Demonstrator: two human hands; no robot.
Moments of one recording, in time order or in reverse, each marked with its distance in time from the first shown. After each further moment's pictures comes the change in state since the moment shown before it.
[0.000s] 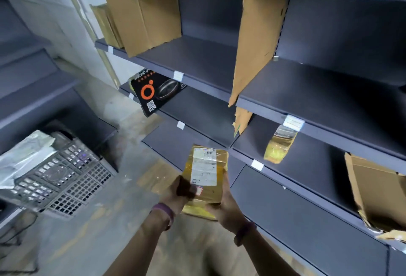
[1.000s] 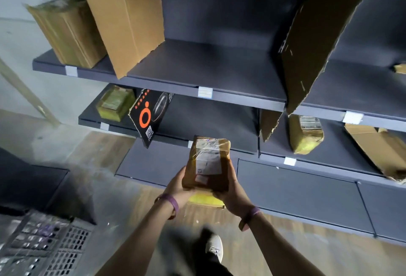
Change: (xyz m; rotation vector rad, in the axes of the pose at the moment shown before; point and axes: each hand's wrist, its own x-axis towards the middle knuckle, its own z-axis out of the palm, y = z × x) left_hand 0.242 -0.031 -0.220 0.217 -0.463 0.274; right_hand 0.212 -0.032 0.180 -0.094 0.459 0.152
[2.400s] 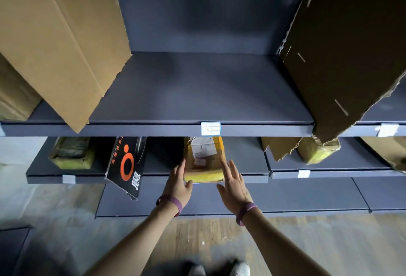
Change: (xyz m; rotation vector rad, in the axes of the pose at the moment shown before) left_hand 0.211 -0.016 -0.052 0.329 -0.049 0.144; right_hand 0.177 0.023 0.016 -0.626 0.238 0.247
